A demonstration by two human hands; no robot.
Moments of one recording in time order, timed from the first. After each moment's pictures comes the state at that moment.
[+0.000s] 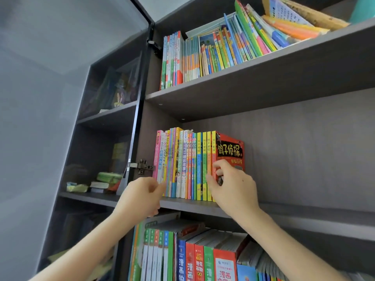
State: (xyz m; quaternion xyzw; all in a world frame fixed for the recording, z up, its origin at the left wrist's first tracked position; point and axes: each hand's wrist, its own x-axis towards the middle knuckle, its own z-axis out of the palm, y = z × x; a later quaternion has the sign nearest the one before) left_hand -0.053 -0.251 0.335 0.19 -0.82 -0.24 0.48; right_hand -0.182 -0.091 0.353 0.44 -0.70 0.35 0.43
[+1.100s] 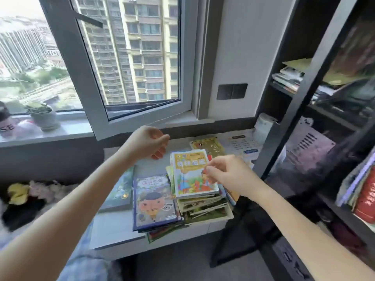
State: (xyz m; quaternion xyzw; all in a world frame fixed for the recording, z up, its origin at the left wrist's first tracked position) left_hand 0.536 -0.328 0.035 0.59 -0.67 -0.35 0.30; right_hand 0.314 -0.255 0.009 0.70 -0.60 0.25 -0.30
